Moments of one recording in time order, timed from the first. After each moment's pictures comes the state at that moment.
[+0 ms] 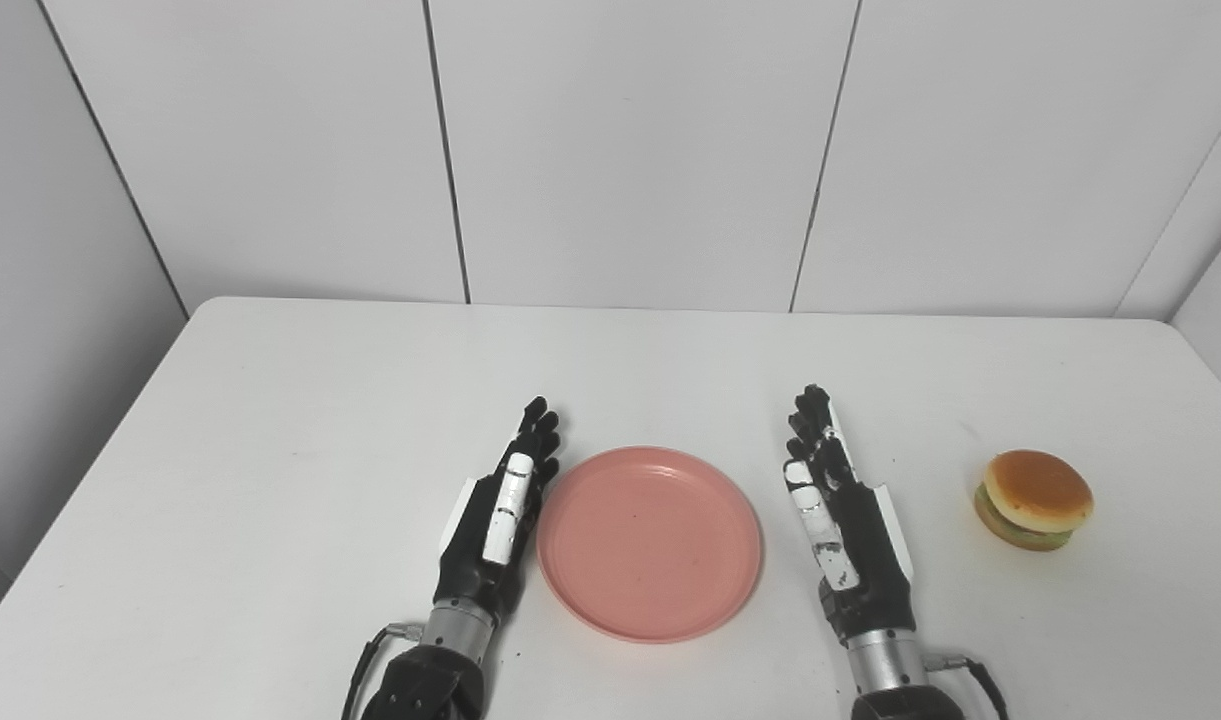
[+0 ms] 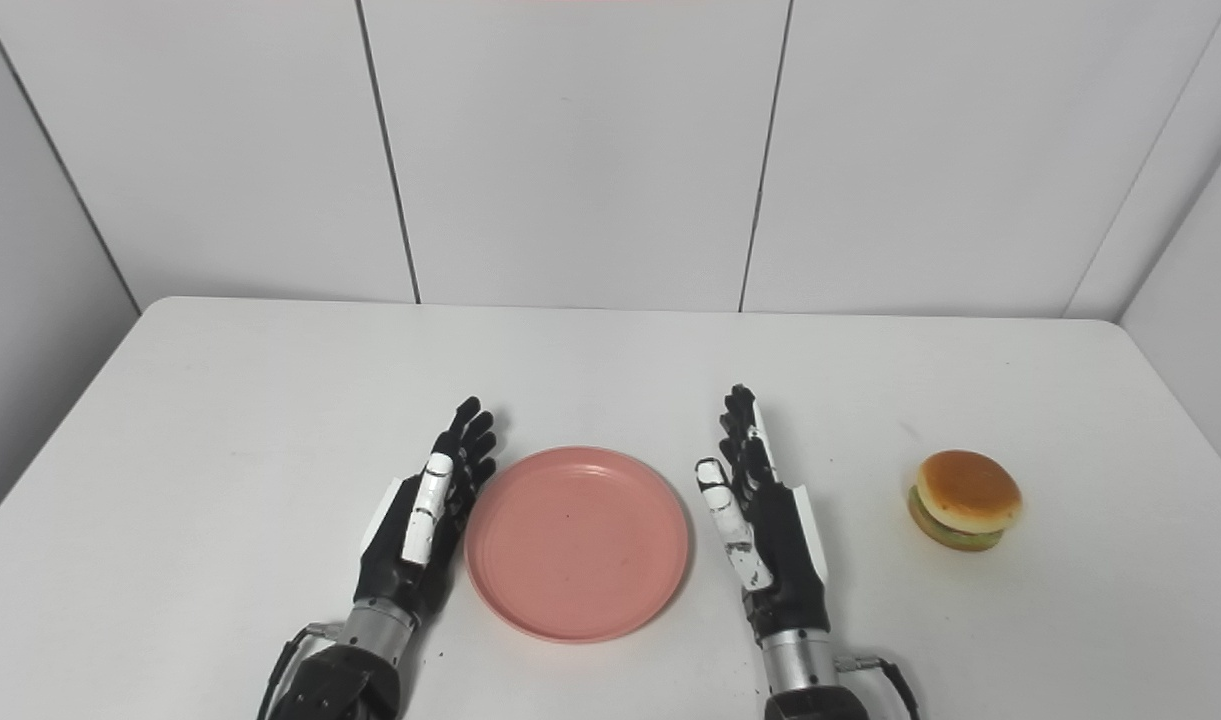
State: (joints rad) left arm -0.21 -0.05 -0.04 0.14 -0.10 -0.04 -0.09; right arm -0.18 0.05 0.05 0.12 -0.01 -0.25 0.03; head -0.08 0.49
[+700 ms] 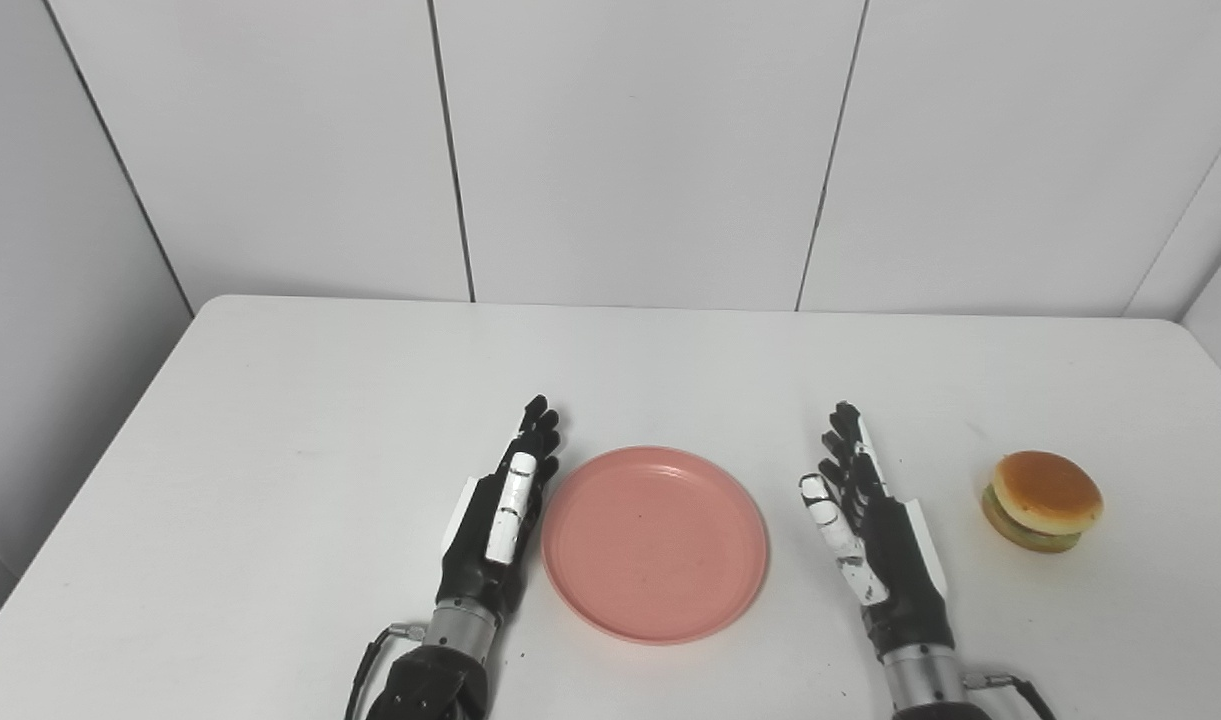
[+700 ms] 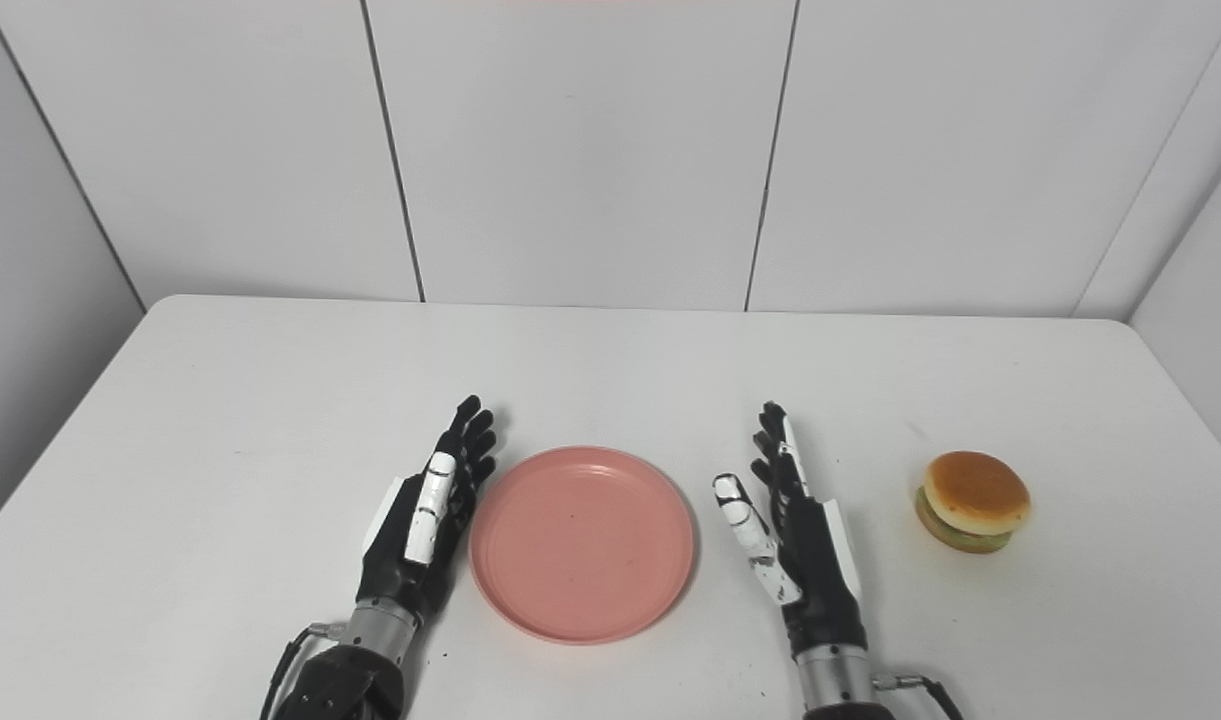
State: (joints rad) left arm -0.21 -0.06 -0.04 0.13 -0.08 -0.04 -0.08; right arm -0.16 -0.03 0.02 0.02 -0.14 -0.16 -0.02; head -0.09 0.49
